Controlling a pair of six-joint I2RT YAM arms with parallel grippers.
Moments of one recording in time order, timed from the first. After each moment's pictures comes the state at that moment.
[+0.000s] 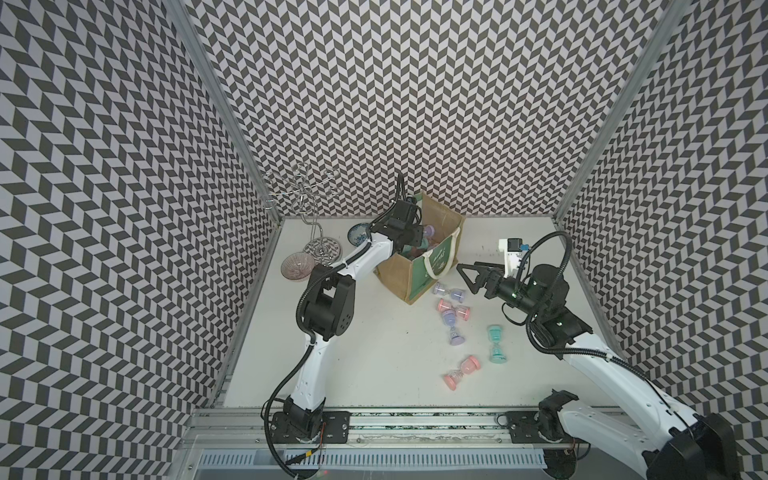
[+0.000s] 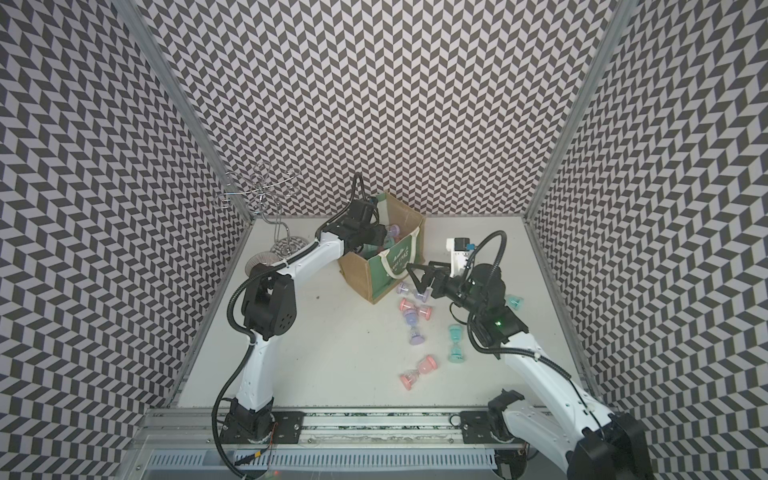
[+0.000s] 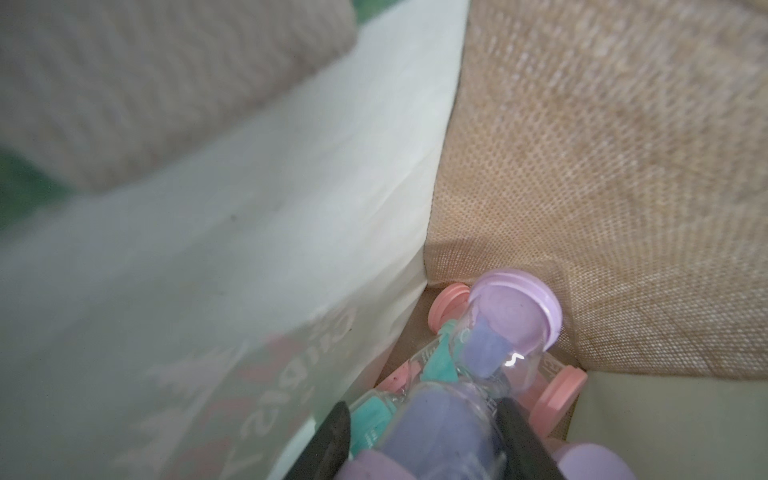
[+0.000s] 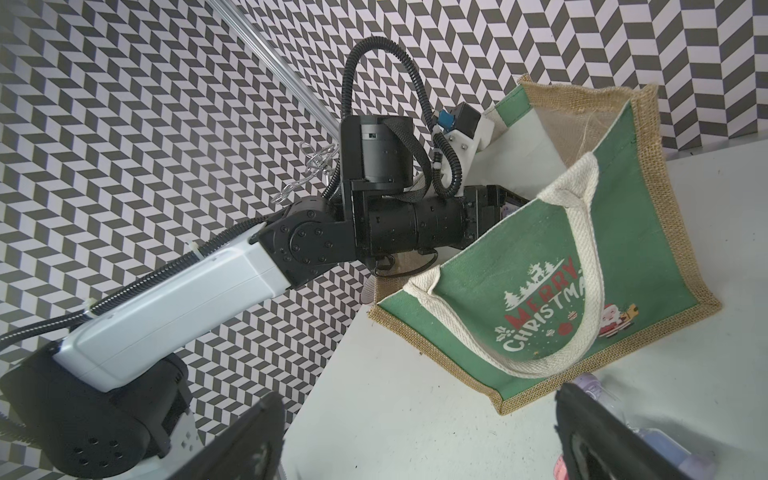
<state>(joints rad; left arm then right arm) -0.51 2.21 1.93 -0.42 -0.08 -0.20 0.39 1.00 0.68 0.20 -0.42 0.63</state>
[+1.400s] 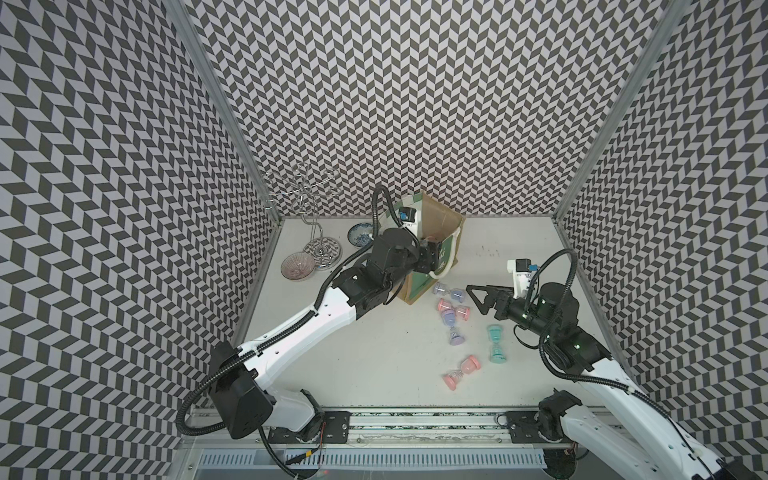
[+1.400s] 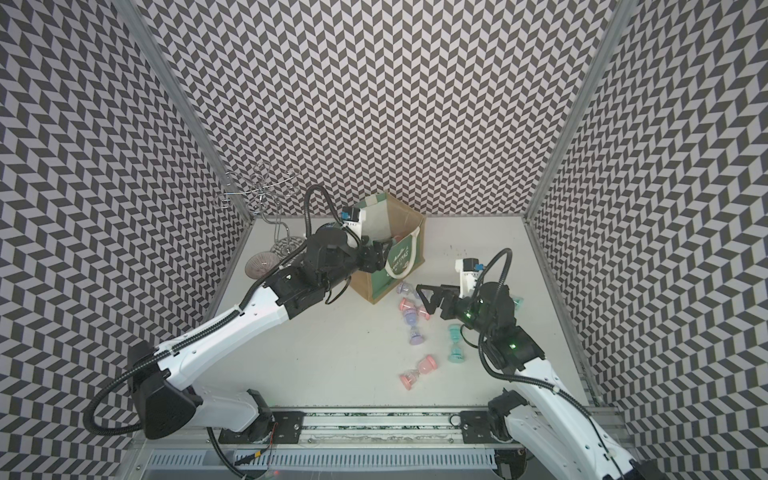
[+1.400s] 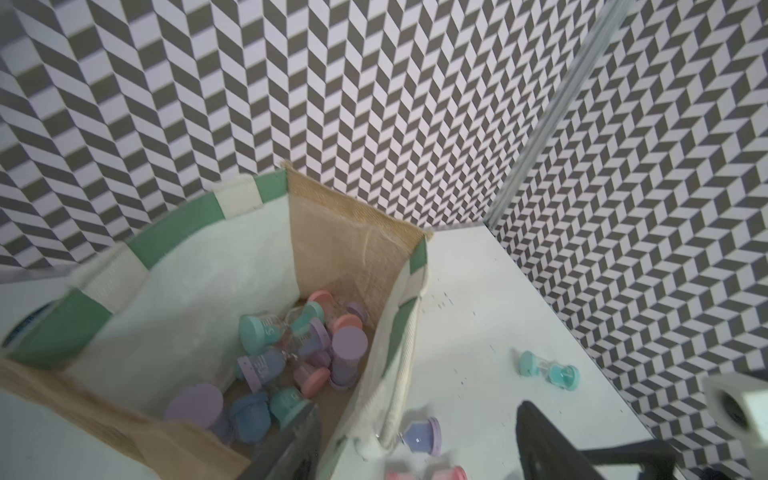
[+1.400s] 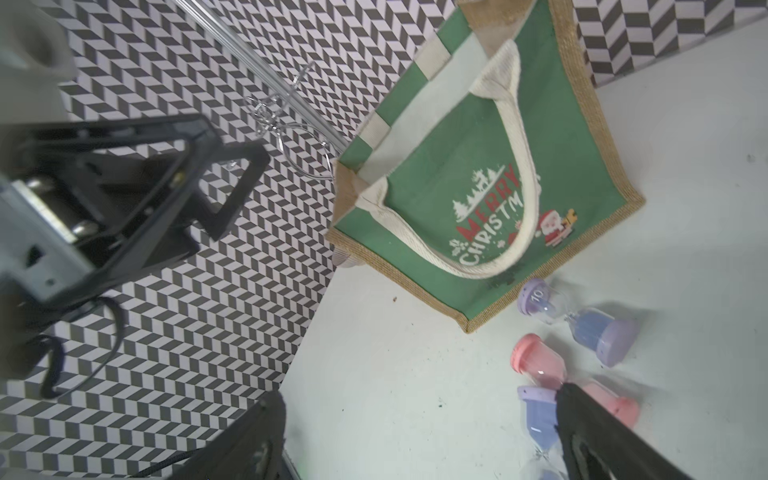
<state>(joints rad) -0.83 1.38 1.27 -0.20 -0.20 -0.41 0.39 0.77 0.58 -0.11 -0.36 0.62</state>
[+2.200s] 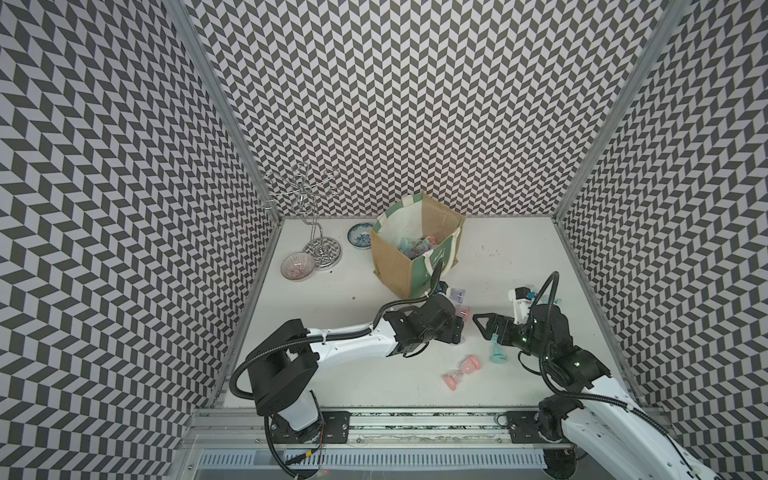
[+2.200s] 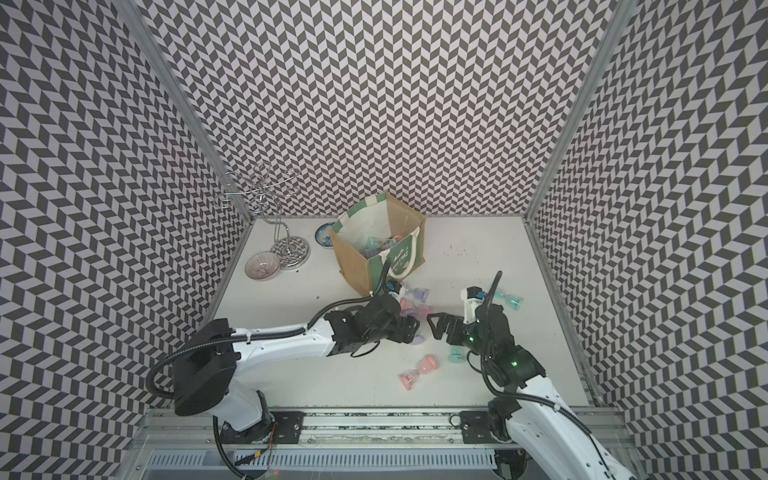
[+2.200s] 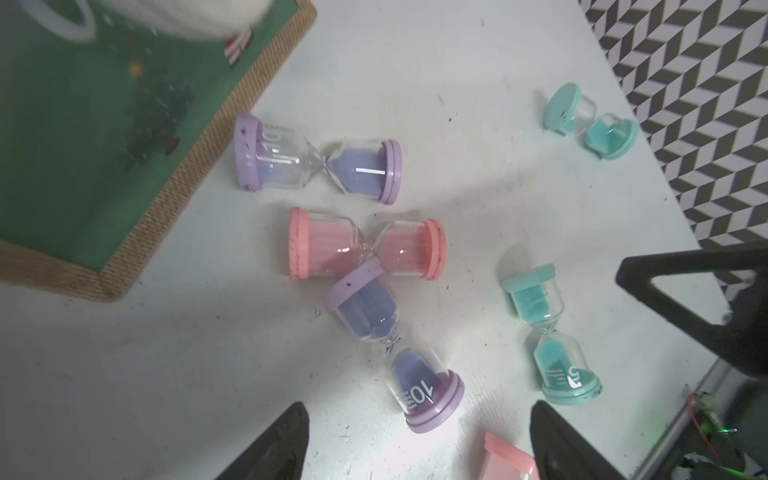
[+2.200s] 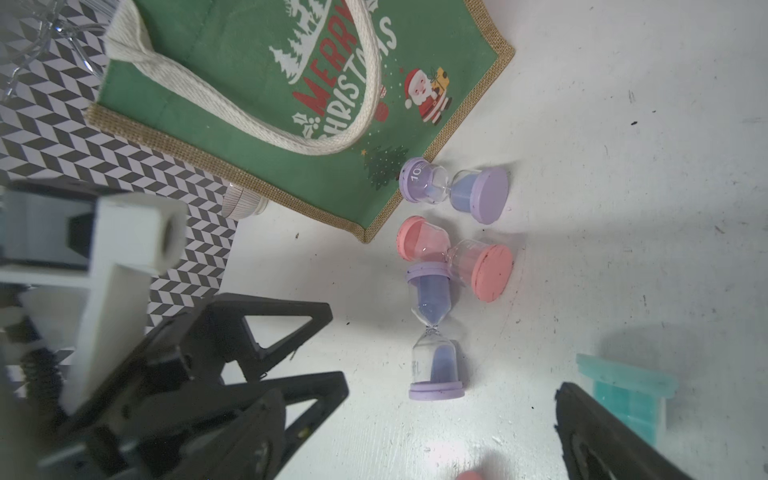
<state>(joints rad) -1.08 1.64 1.01 -0.15 -0.16 -0.68 0.39 0.65 0.41 -0.33 -0.25 0.63</state>
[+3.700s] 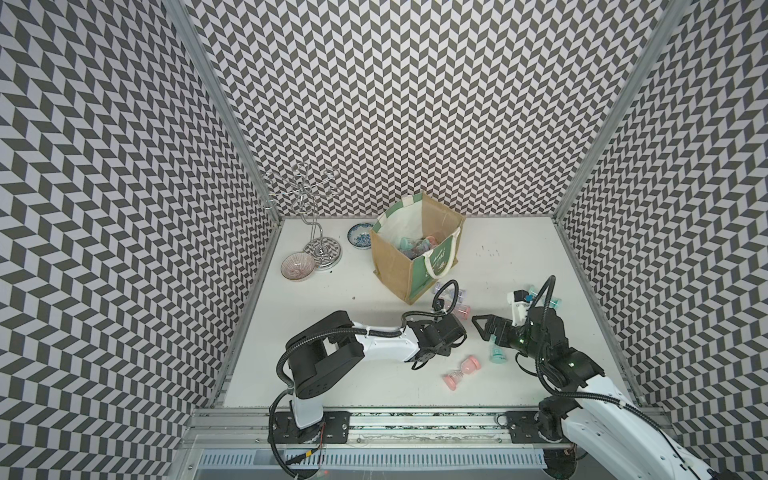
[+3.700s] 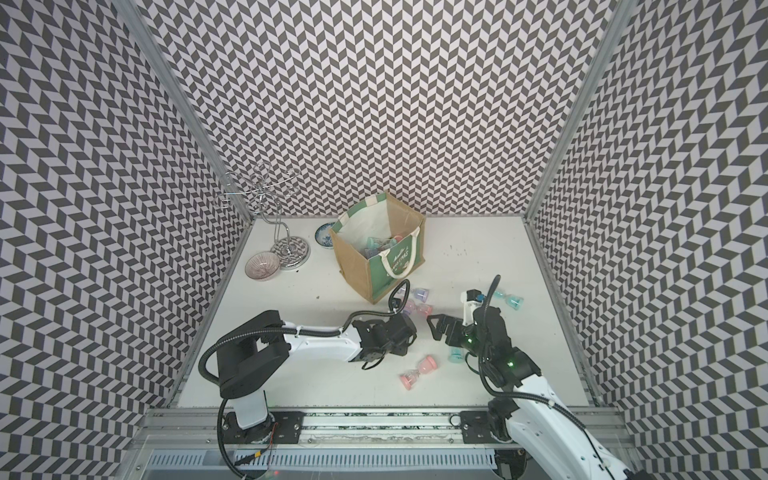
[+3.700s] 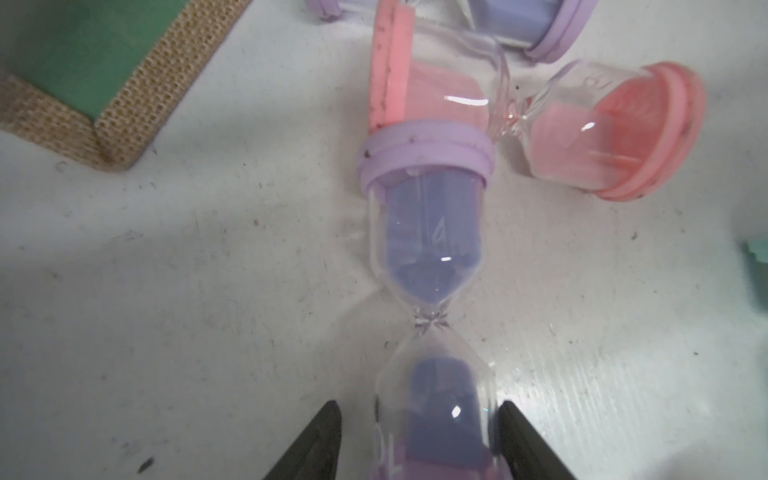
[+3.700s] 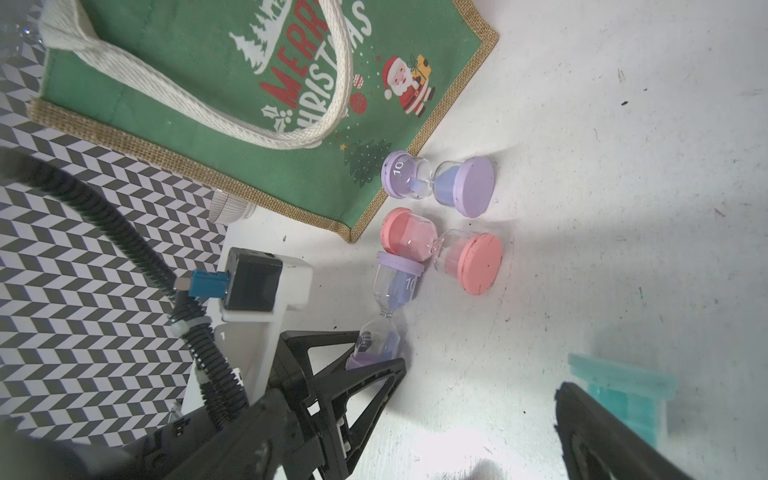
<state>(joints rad) -1.12 1.84 1.03 -0.24 -0.34 -0.78 0.39 0.68 0.35 -0.25 -0.24 0.65</state>
